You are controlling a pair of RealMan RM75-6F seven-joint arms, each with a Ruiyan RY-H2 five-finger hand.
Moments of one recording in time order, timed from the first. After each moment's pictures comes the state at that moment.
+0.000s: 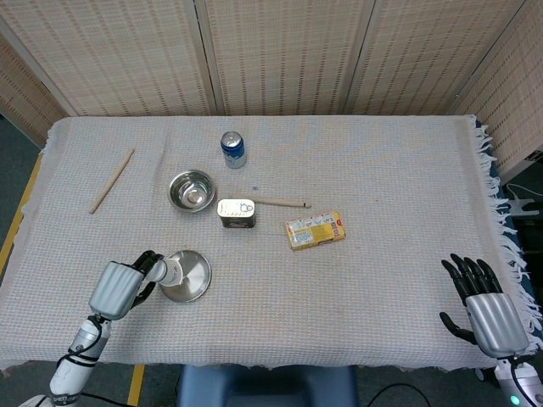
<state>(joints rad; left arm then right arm) -0.36 -1.47 -0.02 -1.42 1.63 1.41 0.34 0.04 -1.07 -0.03 -1.71 -1.61 1.47 -0.13</state>
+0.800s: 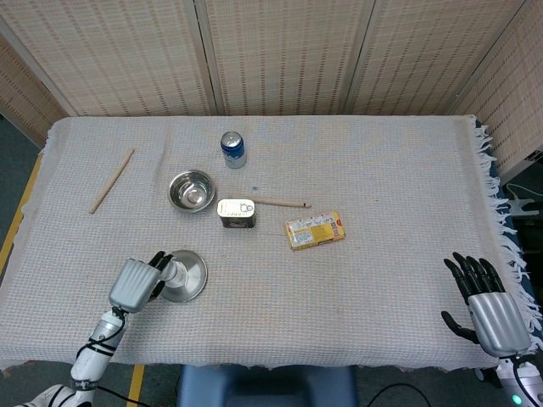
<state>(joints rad) -0.41 -1.57 -0.05 -1.31 1.53 1.28 0.43 0.04 -1.07 -0.02 -1.71 -1.60 1.47 -0.12</state>
